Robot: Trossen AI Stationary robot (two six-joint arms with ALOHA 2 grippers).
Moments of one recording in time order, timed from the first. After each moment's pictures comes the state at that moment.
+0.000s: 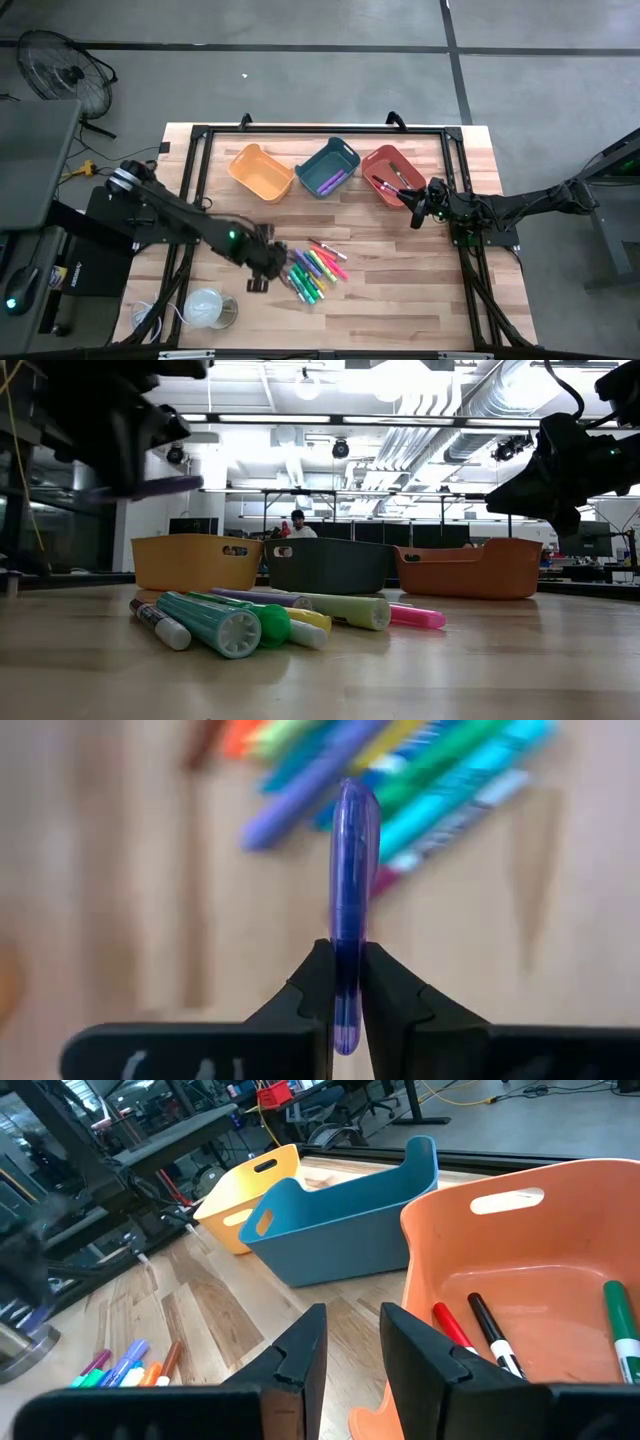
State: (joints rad) left arm -0.46 1.51 1.11 -0.81 -0.18 -0.42; right arm 0.10 0.35 0.01 0.09 0.55 0.58
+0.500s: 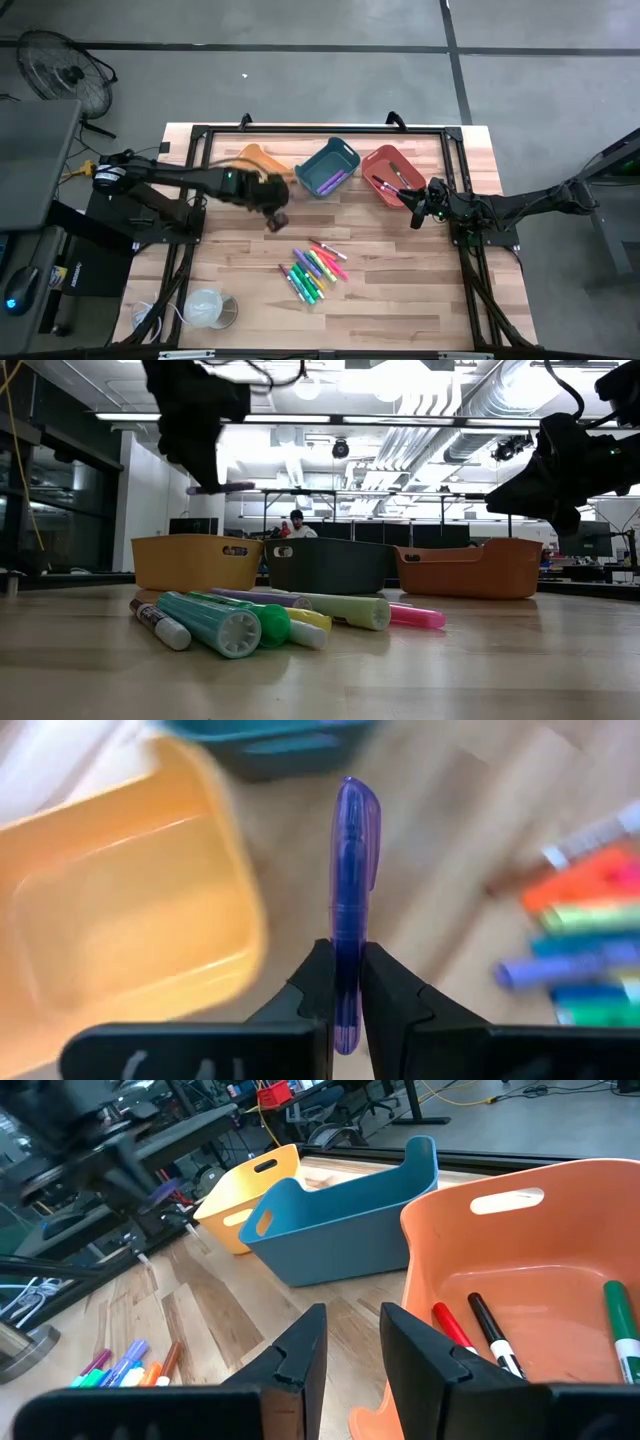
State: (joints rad) left arm -0.01 1.38 1.11 -0.88 -0.25 -0.58; right arm 0.10 0.35 0.01 0.09 0.55 0.58
